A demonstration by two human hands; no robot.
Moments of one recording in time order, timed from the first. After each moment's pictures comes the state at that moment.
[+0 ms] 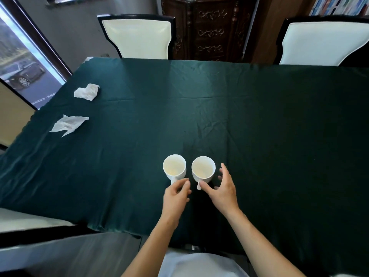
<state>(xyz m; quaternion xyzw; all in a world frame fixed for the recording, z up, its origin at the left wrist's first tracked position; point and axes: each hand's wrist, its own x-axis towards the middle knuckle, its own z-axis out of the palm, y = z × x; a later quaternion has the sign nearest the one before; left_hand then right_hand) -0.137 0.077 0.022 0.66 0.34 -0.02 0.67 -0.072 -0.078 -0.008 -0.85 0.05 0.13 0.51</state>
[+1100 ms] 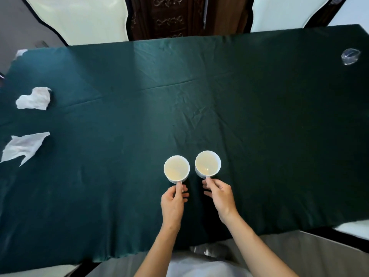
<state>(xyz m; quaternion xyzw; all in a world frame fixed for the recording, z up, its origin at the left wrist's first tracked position) -0.122 0.133 -0.031 0.65 0.36 -0.06 0.67 -0.099 -0.012 -0.021 -0.67 0.30 0.13 0.66</state>
